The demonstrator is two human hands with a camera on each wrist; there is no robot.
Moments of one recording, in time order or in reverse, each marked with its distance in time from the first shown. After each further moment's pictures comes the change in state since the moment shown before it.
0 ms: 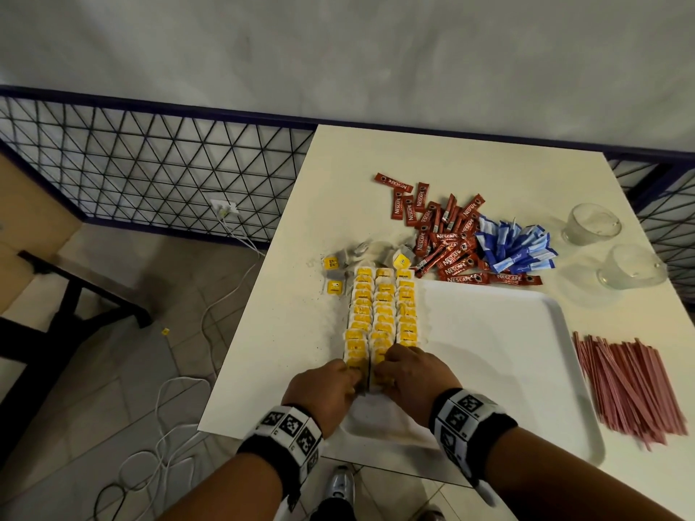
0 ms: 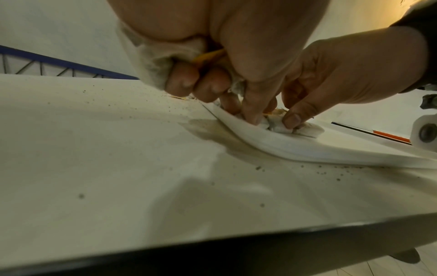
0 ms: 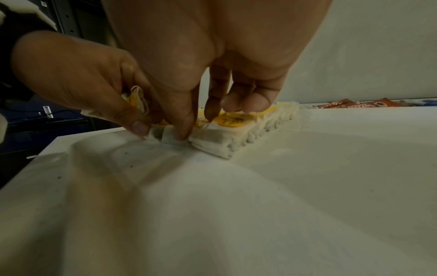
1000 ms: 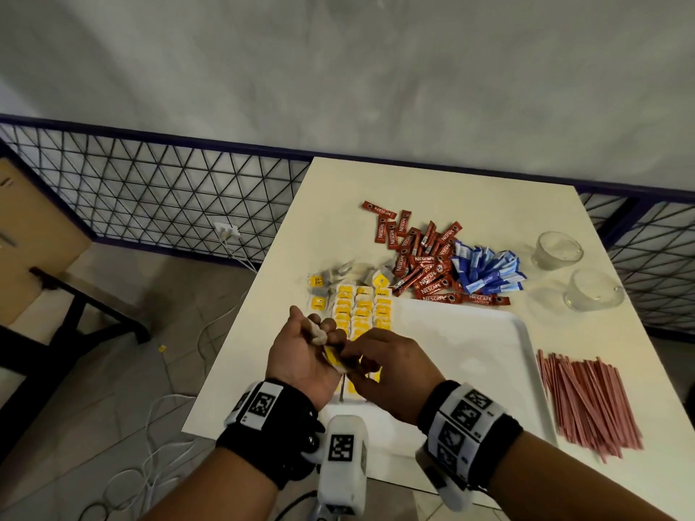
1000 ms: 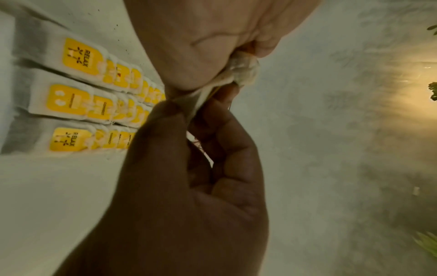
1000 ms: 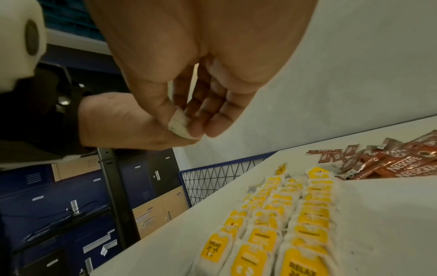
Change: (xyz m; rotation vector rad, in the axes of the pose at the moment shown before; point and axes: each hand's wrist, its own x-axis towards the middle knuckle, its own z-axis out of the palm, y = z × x) left_hand -0.002 0.064 -0.080 -2.455 0.348 -0.255; right_hand -0.043 -0.023 -0.076 0.464 0.425 -0.244
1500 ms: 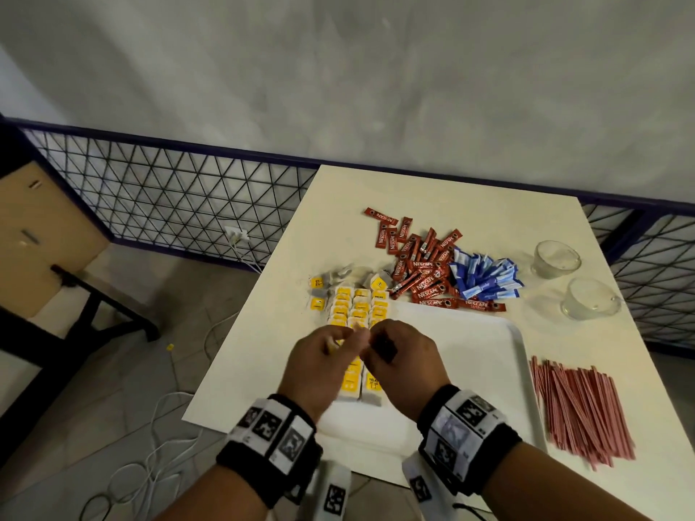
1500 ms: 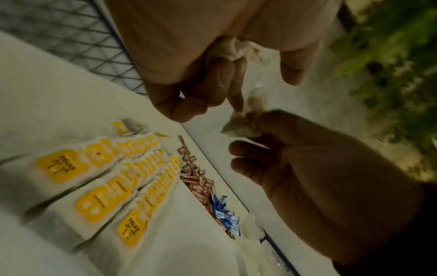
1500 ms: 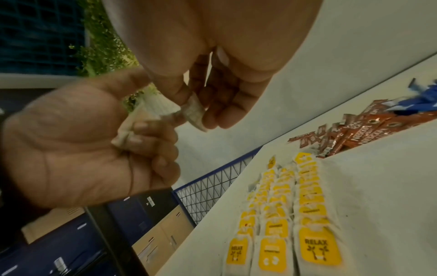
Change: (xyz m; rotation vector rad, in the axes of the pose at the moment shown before) left_hand -0.036 -0.028 0.005 1.156 0.048 0.448; right_hand -0.014 0.004 -0.014 0.043 0.222 0.238
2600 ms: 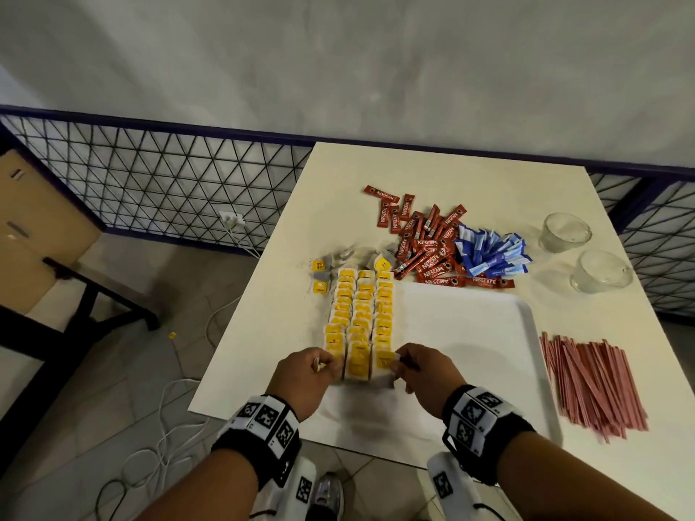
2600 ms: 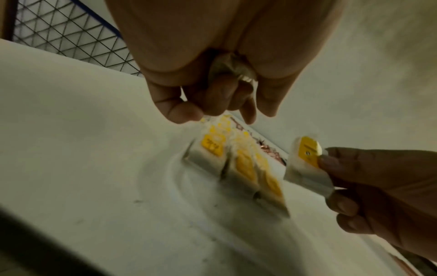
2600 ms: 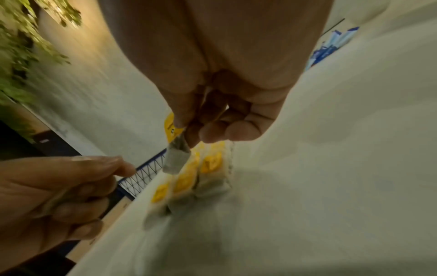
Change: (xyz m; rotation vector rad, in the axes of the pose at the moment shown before) left_hand 0.023 -0.073 -0.035 0.630 -0.146 -0.092; right_hand -0.014 0.073 0.028 0.077 -0.325 0.470
